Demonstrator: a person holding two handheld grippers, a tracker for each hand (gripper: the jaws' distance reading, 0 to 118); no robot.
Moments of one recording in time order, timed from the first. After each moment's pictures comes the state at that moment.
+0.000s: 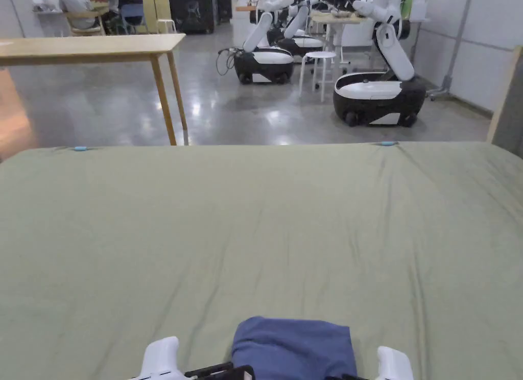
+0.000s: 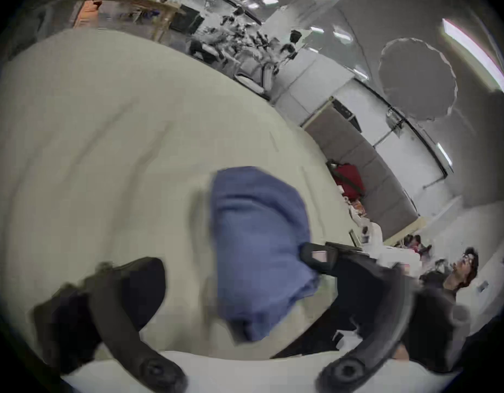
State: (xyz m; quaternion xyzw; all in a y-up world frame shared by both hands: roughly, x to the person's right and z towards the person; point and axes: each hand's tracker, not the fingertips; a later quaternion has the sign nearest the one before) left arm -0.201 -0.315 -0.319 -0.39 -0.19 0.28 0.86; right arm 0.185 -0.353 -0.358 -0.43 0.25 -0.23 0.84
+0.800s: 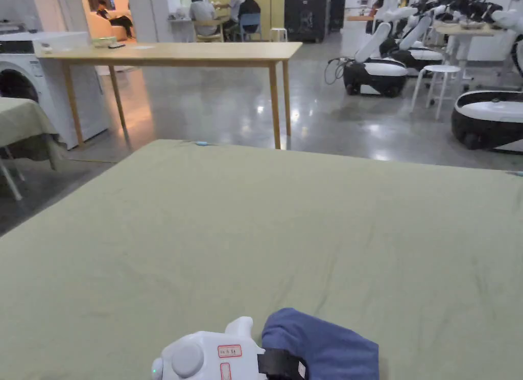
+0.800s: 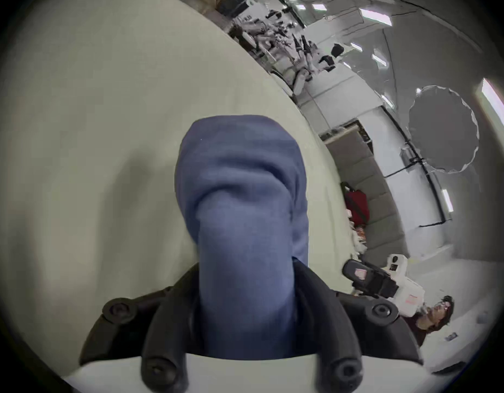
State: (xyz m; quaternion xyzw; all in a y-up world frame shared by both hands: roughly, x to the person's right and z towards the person) left arm -0.291 -0.334 -0.348 -0.42 -0.14 0.37 0.82; right arm 0.161 -0.310 -0.353 -0.39 0.26 -0.20 0.86
